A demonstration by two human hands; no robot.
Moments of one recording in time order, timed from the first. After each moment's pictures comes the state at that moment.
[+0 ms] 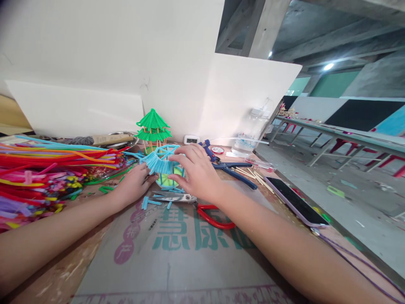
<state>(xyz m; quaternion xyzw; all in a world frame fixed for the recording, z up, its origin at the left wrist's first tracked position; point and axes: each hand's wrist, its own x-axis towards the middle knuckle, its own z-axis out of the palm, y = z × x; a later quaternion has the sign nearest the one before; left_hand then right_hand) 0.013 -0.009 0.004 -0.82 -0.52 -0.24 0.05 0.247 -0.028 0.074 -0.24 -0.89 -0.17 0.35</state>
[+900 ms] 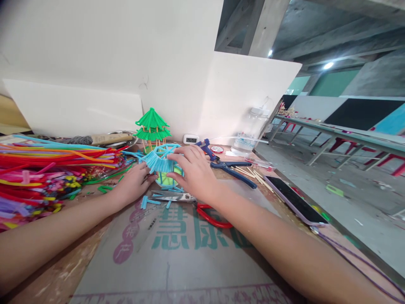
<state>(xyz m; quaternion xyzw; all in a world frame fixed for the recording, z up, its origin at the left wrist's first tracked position) 0.013 -0.009 0.004 -0.82 -0.51 -0.24 0.05 0.242 -0.028 0.066 -0.27 -0.88 -0.18 0.35</state>
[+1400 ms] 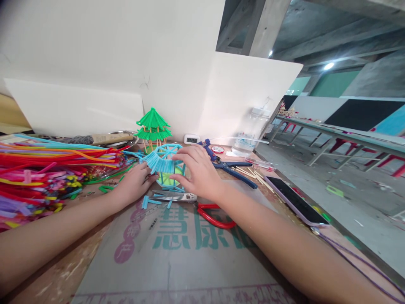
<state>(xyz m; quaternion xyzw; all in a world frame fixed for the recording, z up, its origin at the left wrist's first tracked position) 0.014 -0.011 0.006 -0.82 -0.52 -0.23 0.06 0.251 -0.023 0.068 -0.24 -0.89 -0.15 0.37</state>
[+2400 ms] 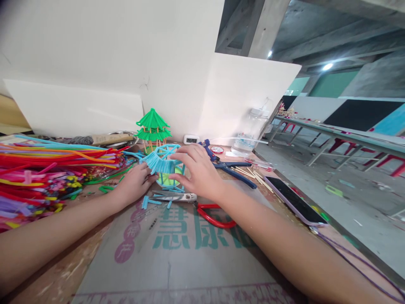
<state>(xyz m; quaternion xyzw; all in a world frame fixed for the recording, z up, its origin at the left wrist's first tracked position) 0.014 -0.010 0.005 -0.82 -0.51 -0.23 0.06 0.251 -0.024 0.072 -0.22 -0.89 -0.17 0.37</state>
